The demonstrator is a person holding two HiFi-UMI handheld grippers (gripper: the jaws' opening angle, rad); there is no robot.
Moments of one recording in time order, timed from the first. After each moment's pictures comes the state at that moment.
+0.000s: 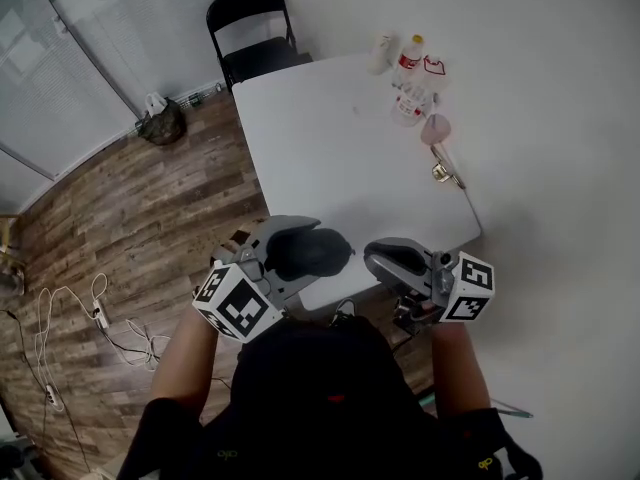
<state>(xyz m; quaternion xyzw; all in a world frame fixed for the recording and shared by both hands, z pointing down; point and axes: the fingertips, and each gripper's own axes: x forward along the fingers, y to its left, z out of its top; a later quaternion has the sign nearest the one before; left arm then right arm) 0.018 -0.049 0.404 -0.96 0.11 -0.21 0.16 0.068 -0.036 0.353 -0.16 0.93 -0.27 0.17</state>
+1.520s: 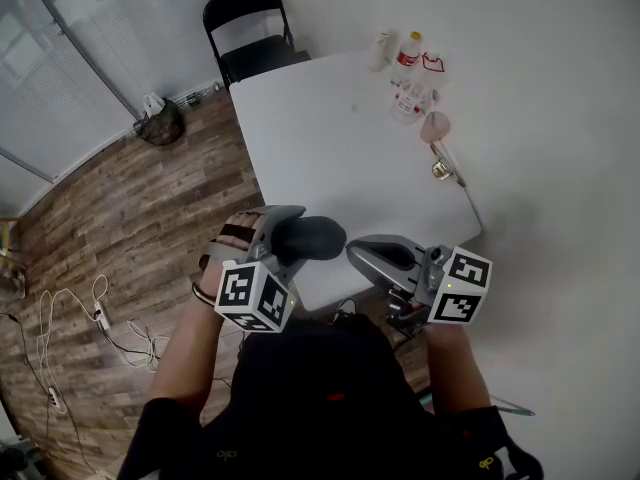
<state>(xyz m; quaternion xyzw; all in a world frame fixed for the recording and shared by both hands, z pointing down) 0.006 -0.090 0.454 -0.88 0.17 -0.38 0.23 0.046 -0.052 0.358 -0.21 0.93 -0.29 0.09</state>
